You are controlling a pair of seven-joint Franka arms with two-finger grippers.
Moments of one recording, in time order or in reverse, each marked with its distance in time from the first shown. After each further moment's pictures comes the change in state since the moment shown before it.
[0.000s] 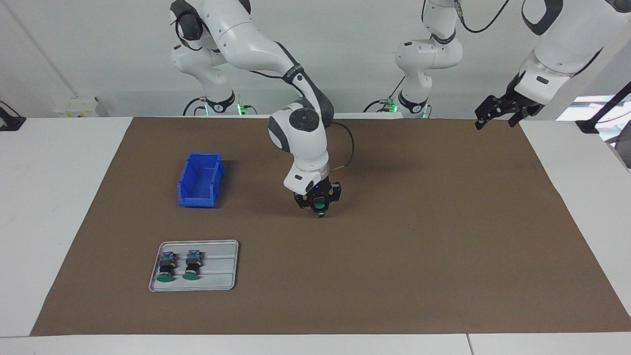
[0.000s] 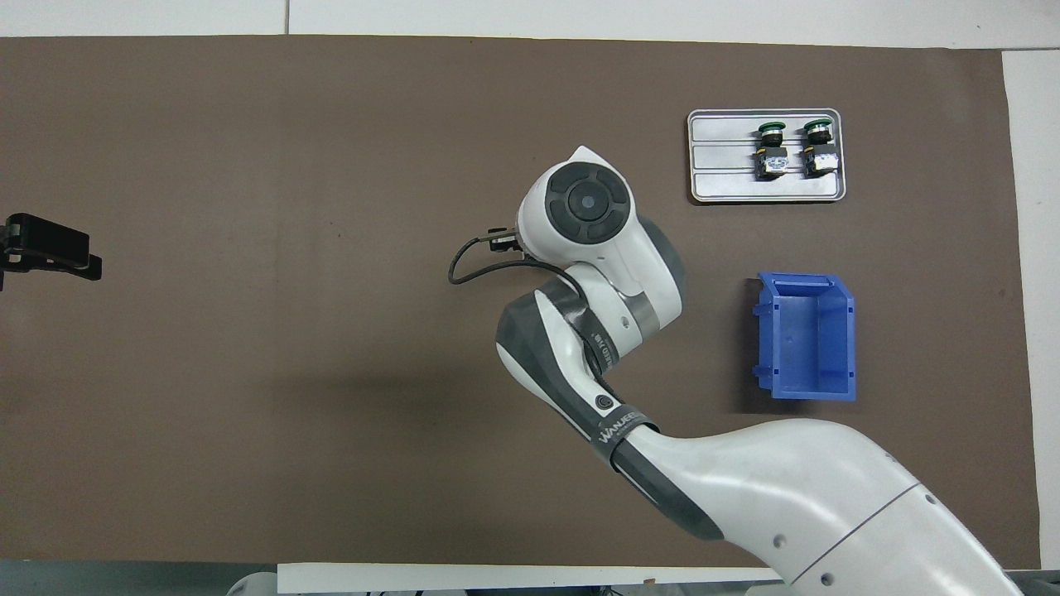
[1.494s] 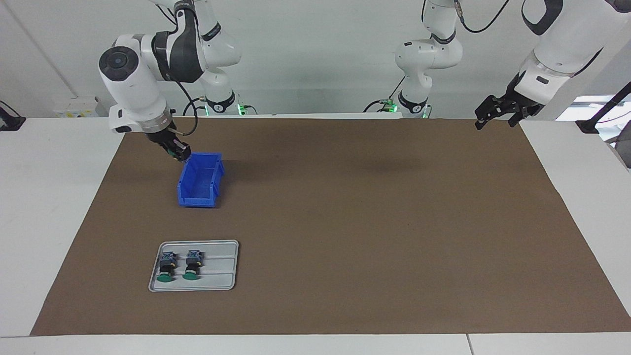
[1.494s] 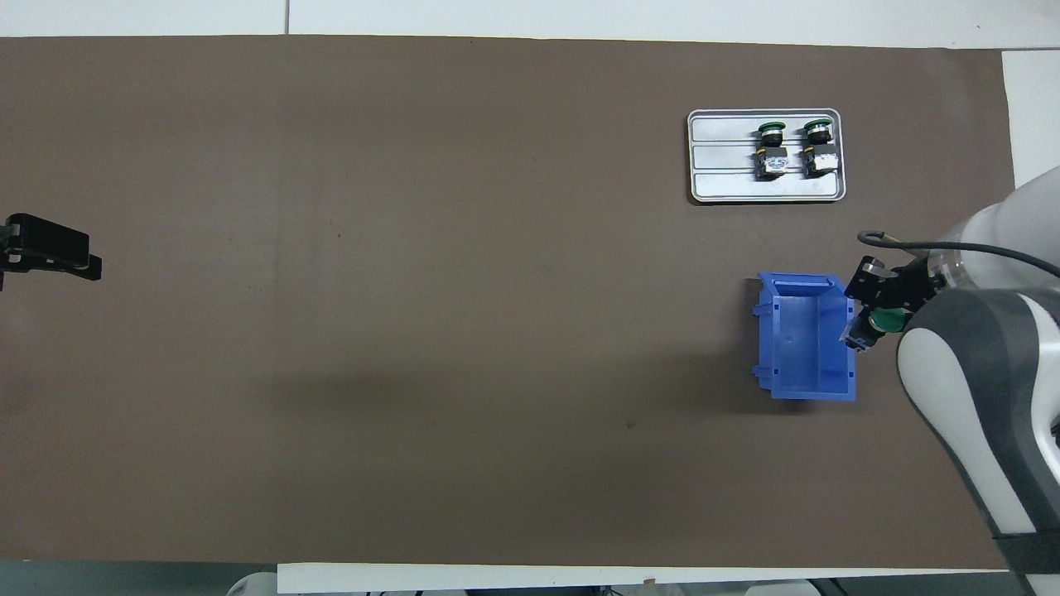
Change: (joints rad) left arm 0.000 0.000 0.000 0.000 0.000 0.000 0.000; right arm -0.387 -0.581 -0.127 -0.466 -0.072 -0.413 0.156
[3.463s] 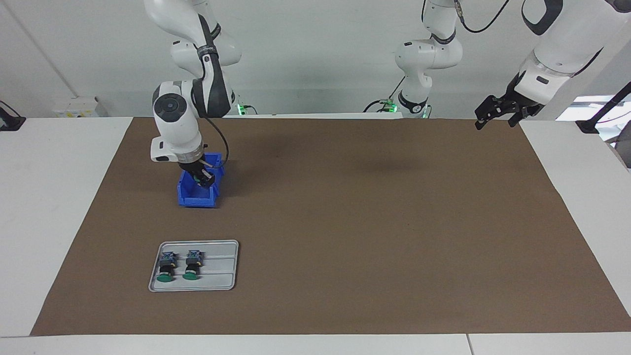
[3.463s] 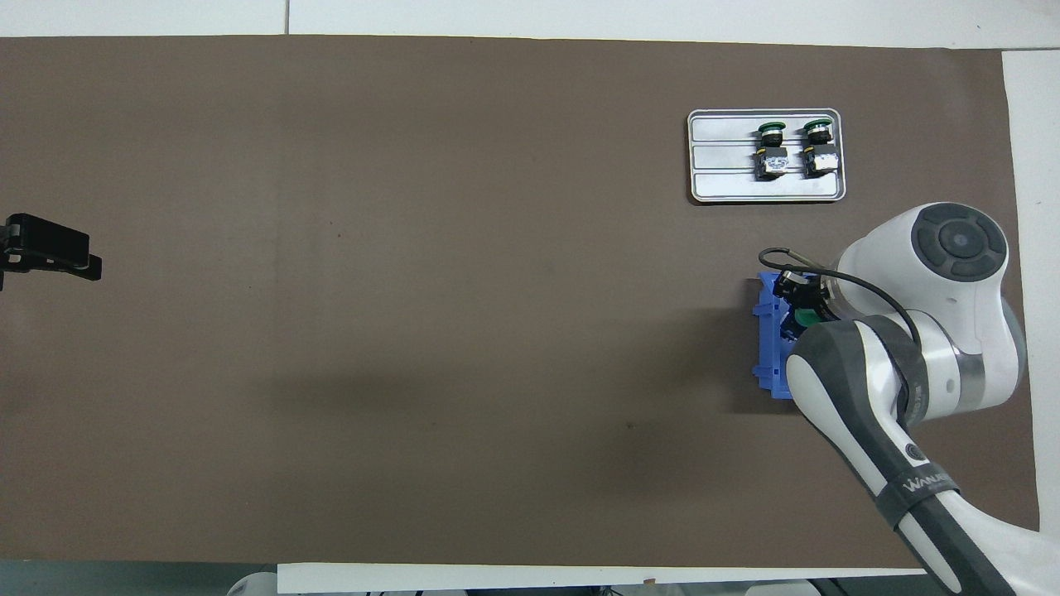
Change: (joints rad) left arm 0.000 0.000 0.000 0.000 0.000 0.000 0.000; right arm 0.059 0.120 0.003 -0.169 -0.042 0.341 0.170
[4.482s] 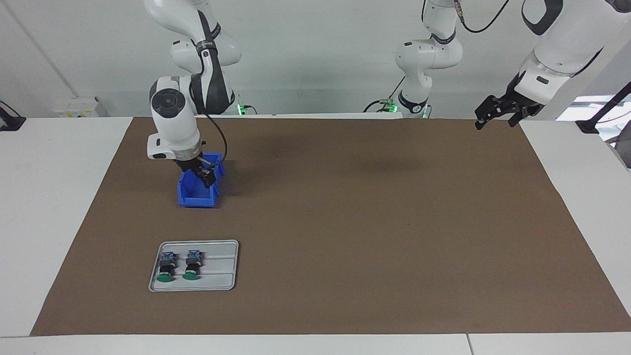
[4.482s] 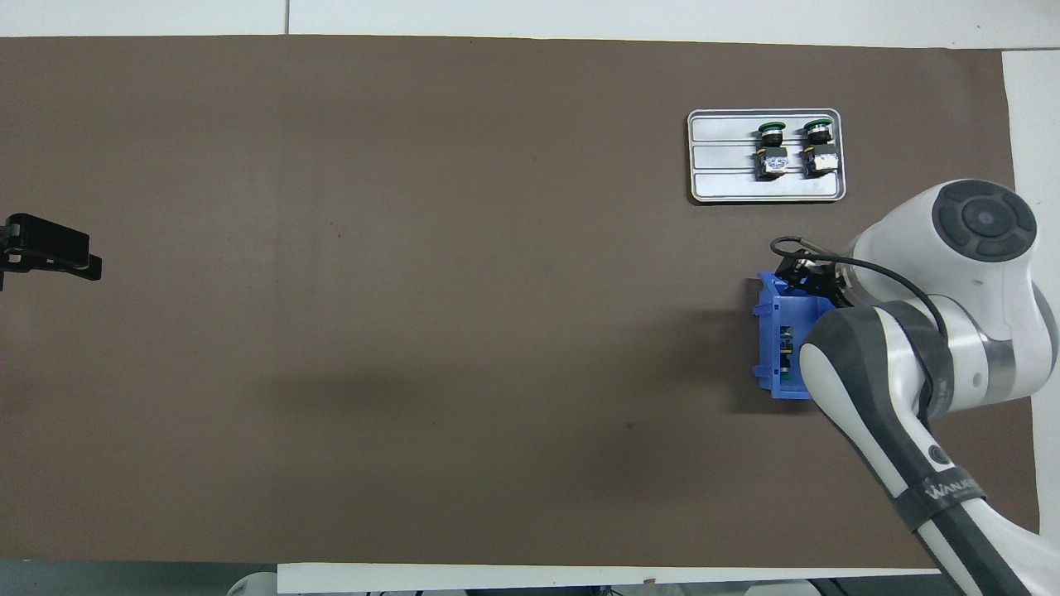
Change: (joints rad) left arm 0.000 0.000 0.000 0.000 0.000 0.000 0.000; right arm 0.001 -0.024 0.002 0.110 -0.017 -0.140 -0.059
